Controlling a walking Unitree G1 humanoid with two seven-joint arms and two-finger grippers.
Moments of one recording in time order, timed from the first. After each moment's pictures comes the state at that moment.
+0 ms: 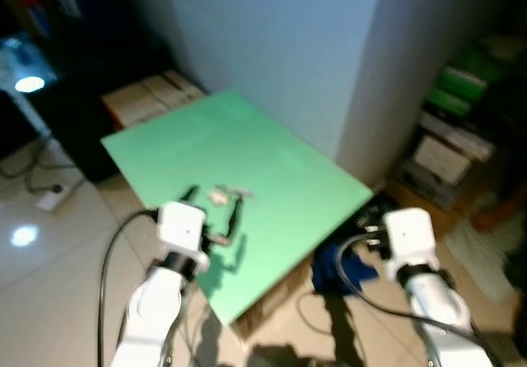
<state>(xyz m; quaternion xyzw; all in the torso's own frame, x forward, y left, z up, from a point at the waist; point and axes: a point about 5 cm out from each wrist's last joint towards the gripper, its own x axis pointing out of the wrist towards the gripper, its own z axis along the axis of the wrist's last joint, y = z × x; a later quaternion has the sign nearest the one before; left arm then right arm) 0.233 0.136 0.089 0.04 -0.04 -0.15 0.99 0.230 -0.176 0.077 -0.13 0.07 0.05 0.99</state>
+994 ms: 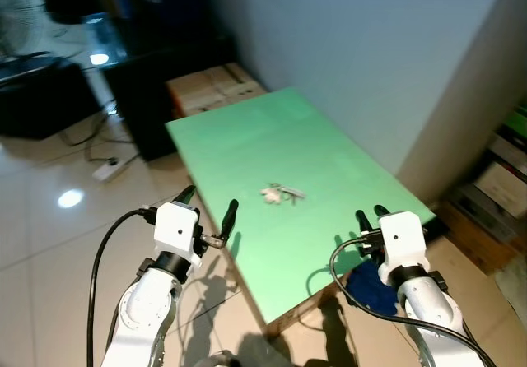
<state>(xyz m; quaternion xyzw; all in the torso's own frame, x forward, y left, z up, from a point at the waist) 0.232 0.142 0.090 0.04 -0.03 -0.17 0.99 0.226 -0.172 0.074 -0.13 0.07 0.06 0.99</state>
